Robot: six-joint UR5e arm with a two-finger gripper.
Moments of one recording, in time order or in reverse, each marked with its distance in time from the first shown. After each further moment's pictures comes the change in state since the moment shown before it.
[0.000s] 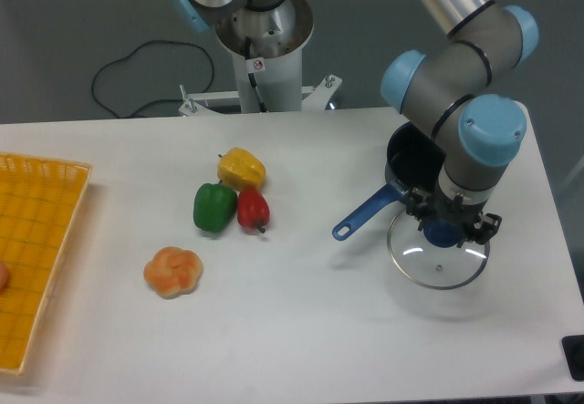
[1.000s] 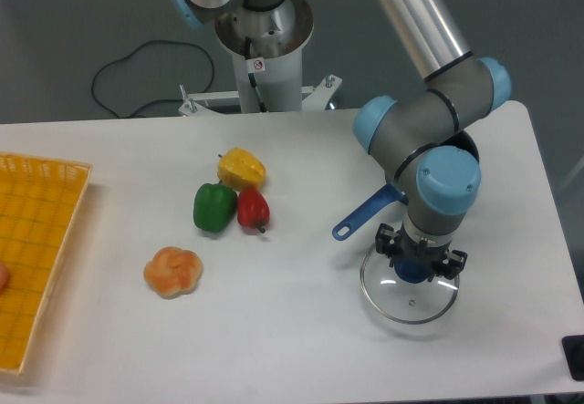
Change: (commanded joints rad) arm -0.065 -0.089 0.003 0.066 -0.008 -0.120
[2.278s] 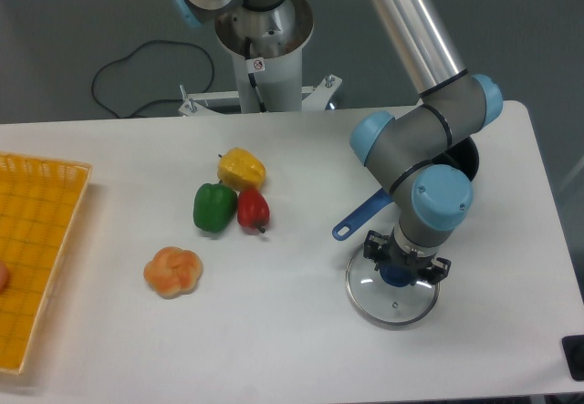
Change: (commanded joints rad) arm -0.002 -0.014 -0.031 -0.012 -0.031 -0.009
